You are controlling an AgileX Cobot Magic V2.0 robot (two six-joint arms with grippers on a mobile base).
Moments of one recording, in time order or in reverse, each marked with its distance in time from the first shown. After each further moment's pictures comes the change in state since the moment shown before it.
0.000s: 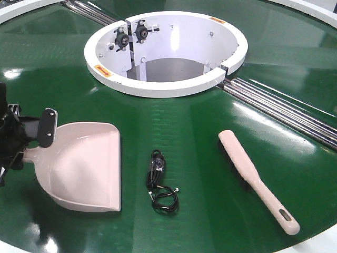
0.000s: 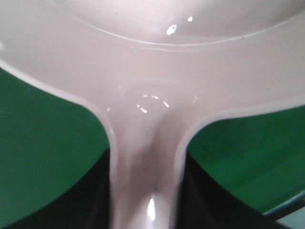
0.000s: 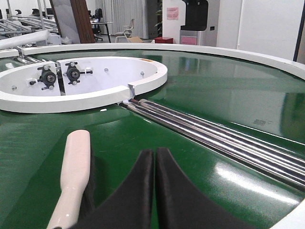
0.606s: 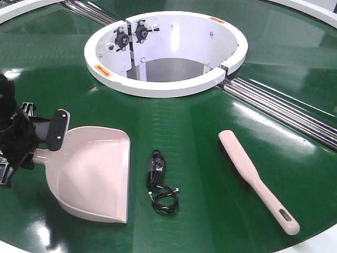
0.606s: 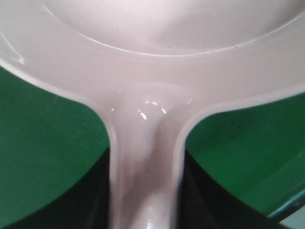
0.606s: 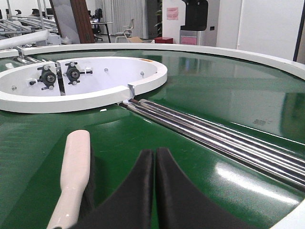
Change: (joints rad) left arm -0.076 -0.025 0.000 -0.031 0.027 0.065; right arm 0.000 0.000 0.000 0.000 0.000 0.000
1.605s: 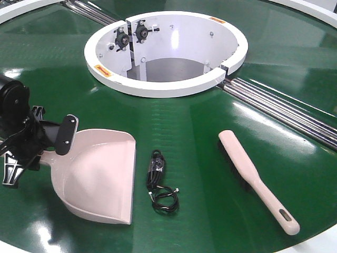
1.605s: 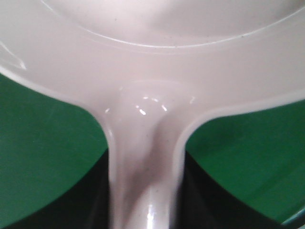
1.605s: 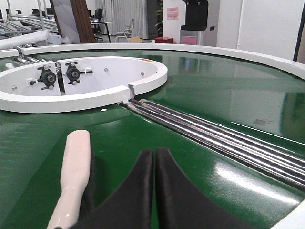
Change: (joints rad) left arm -0.036 0.052 -0.009 0.035 -0.019 -0.013; right arm 0.000 0.000 0.000 0.000 0.000 0.000
